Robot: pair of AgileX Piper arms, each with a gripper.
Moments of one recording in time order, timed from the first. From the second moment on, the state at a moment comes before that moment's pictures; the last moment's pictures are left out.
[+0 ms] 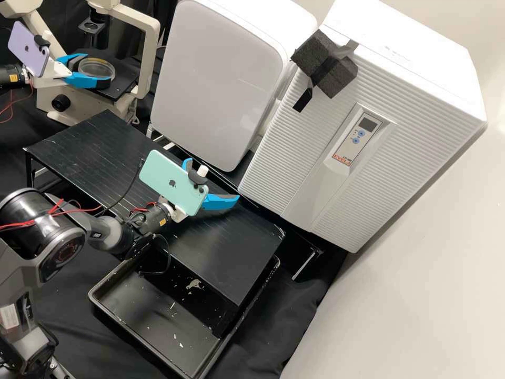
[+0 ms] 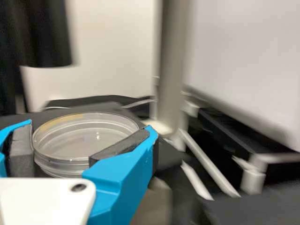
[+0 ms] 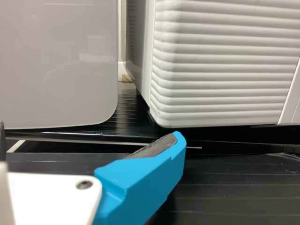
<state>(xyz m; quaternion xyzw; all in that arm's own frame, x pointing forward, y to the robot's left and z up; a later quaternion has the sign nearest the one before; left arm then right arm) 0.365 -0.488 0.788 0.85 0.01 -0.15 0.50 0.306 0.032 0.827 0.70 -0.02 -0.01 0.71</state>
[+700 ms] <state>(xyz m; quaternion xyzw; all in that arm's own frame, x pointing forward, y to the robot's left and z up) 0.293 -0.568 0.735 0.81 -0.09 -0.37 0.44 0.306 0.032 0.827 0.70 -0.02 -0.01 0.71</state>
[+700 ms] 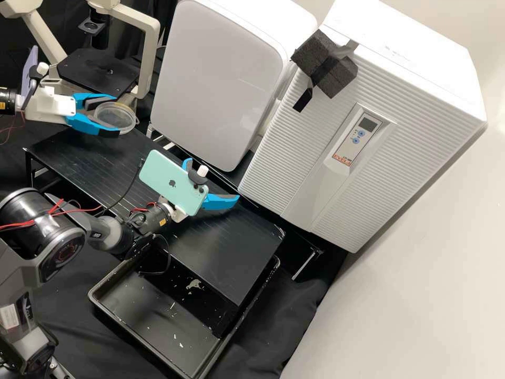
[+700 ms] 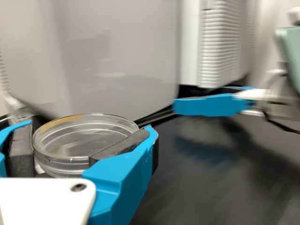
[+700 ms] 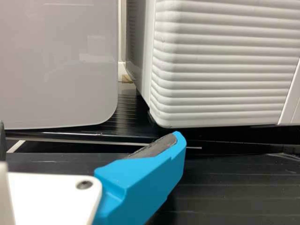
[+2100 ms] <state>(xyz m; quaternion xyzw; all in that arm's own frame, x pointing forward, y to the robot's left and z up) 0.301 -0.628 0.657 0.78 -0.07 -0.50 0.37 0.306 0.032 0.827 0.70 -0.02 -0.01 0.71</state>
